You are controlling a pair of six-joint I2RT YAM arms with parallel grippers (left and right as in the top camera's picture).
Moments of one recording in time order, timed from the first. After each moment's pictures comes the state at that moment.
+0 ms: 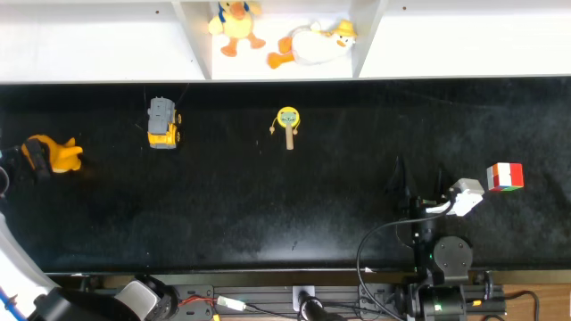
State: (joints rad) left arm 0.88 1.34 1.14 -0.76 0.32 0.49; right arm 0.06 0.01 0.02 -0.01 0.05 0.46
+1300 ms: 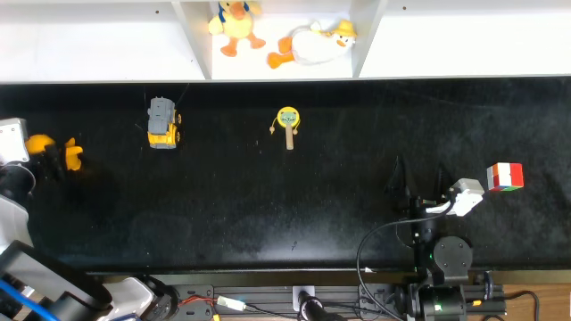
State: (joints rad) left arm 0.89 1.53 0.88 -0.26 0.48 0.54; right arm 0.06 0.01 0.02 -0.01 0.05 0.46
